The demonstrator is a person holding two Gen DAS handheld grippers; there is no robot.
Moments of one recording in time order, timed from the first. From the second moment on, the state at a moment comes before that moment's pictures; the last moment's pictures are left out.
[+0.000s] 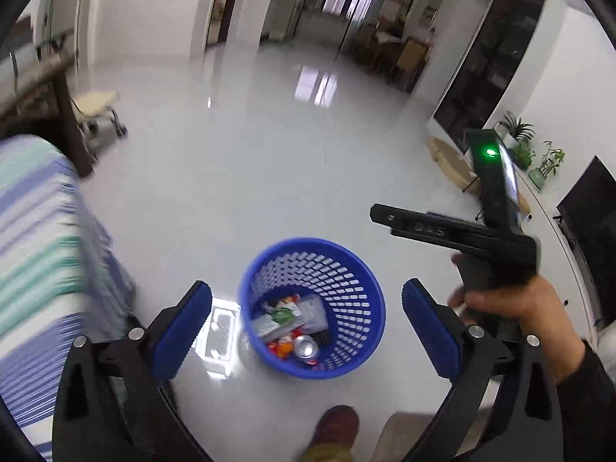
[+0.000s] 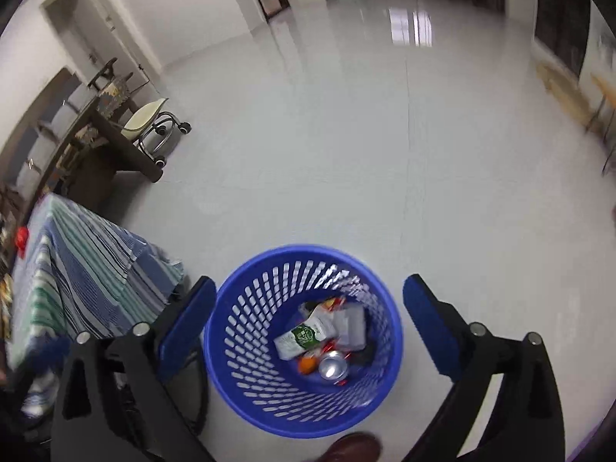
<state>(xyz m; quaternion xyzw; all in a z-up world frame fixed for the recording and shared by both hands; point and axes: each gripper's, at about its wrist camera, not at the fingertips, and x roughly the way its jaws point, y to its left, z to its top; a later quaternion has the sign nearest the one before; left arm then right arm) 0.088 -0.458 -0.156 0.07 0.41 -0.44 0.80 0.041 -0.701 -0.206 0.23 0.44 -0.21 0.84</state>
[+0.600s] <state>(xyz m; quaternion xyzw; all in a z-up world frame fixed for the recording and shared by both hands) 0.137 -0.106 -0.141 0.08 0.42 -0.13 0.90 0.085 -0.368 -0.112 -0.01 0.36 -0.07 0.93</state>
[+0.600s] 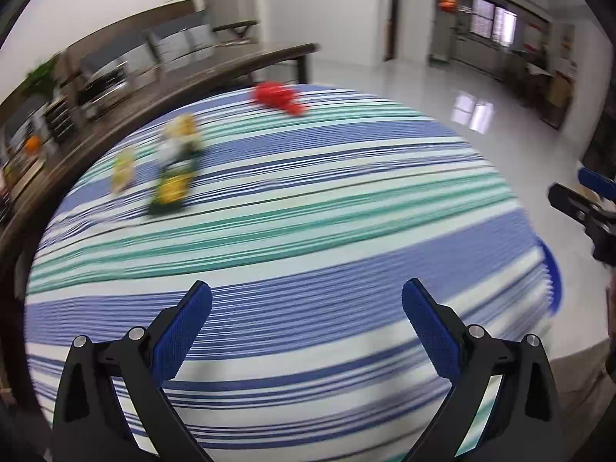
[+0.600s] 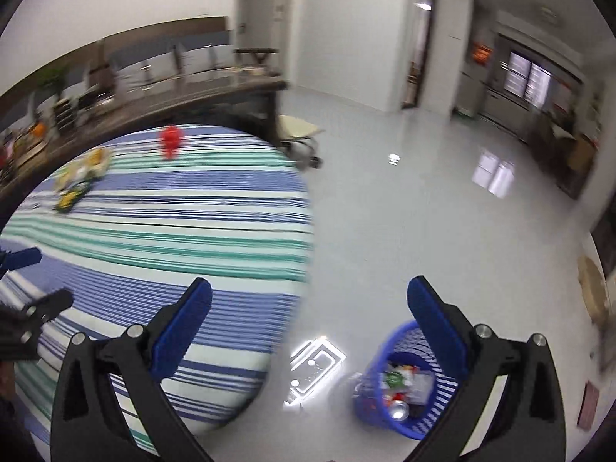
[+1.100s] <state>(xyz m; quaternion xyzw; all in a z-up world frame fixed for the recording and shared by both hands) 0.169 -0.031 -0.169 0.06 0.46 -0.10 0.88 0.158 -0.217 -0.132 -0.12 0.40 -0.01 0.91</state>
